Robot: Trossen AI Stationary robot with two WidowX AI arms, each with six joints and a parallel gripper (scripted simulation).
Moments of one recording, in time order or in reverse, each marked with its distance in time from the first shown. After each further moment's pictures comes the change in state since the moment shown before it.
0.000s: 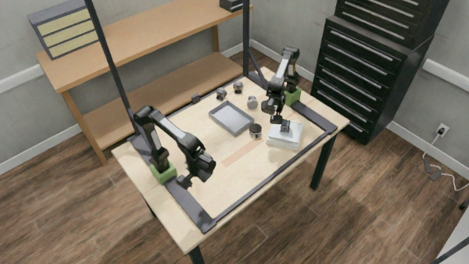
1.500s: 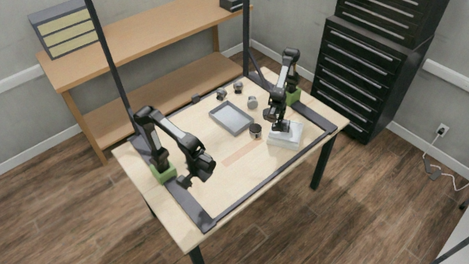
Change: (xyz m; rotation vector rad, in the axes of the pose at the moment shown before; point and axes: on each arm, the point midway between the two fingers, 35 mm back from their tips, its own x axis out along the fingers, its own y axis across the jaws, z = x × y) left arm 0.064 0.000 0.000 0.001 -0.001 0.001; right arm 0.000 0.000 0.000 0.000 0.000 0.000
